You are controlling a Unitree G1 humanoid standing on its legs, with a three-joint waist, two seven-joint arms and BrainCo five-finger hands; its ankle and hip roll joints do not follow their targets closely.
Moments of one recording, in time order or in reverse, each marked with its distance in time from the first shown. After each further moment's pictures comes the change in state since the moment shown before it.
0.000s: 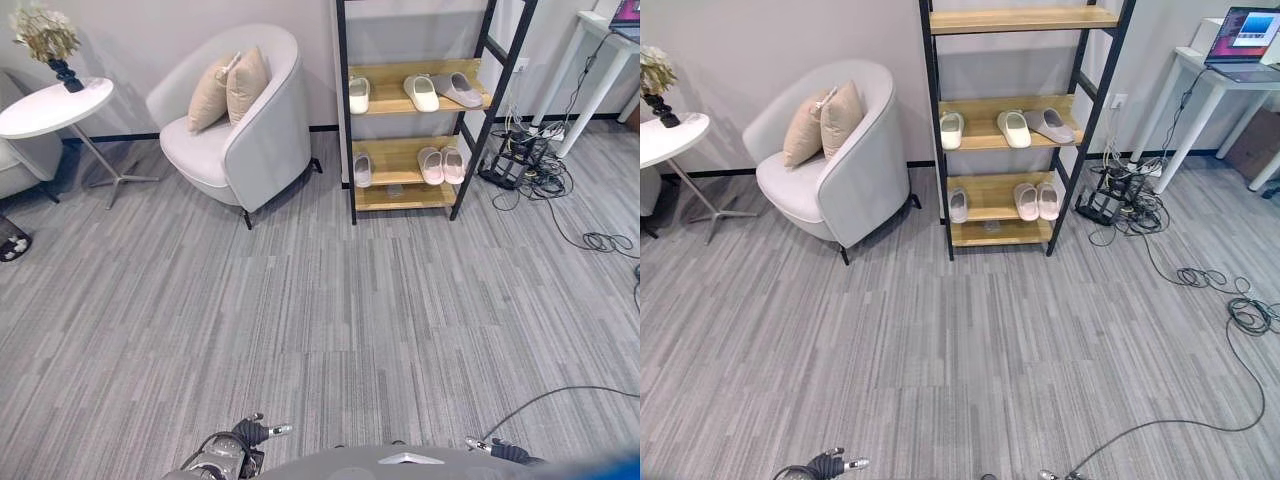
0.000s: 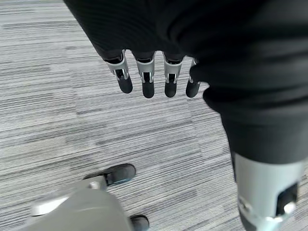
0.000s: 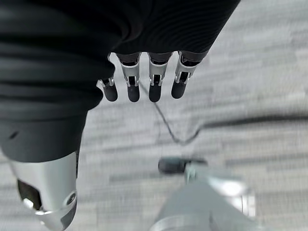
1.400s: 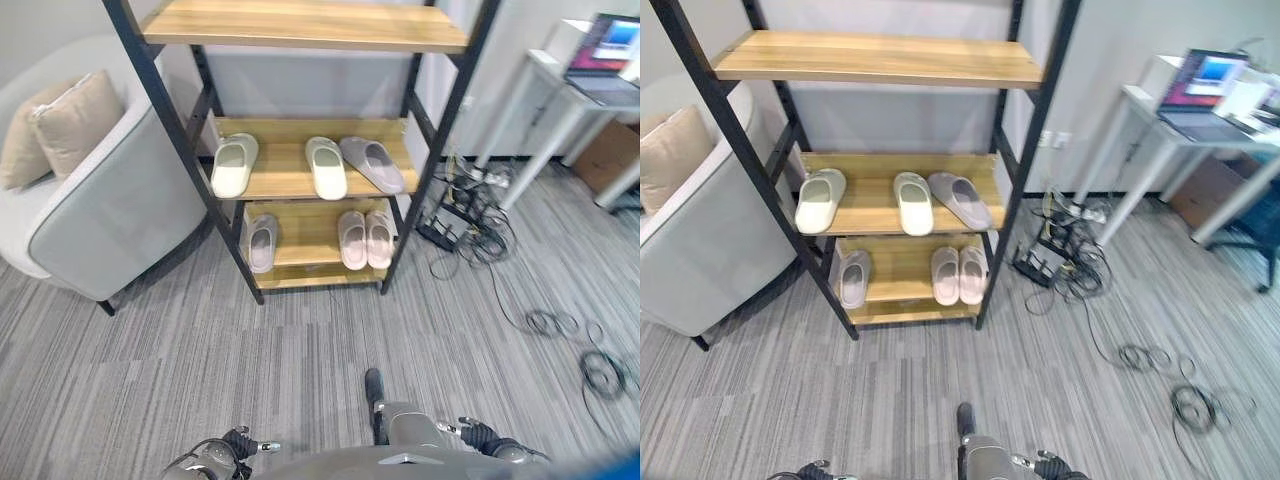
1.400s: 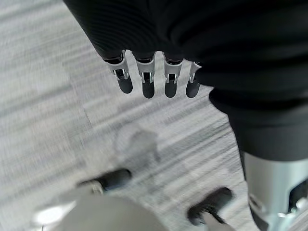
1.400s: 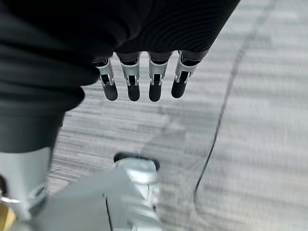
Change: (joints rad) left arm 0.012 0.012 -0.076 0.070 0.118 0.018 0.059; right arm -0.026 0.037 0.165 -0.062 -0.121 -0.008 -0.017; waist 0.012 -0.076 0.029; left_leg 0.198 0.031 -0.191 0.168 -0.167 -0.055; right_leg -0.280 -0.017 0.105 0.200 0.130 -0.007
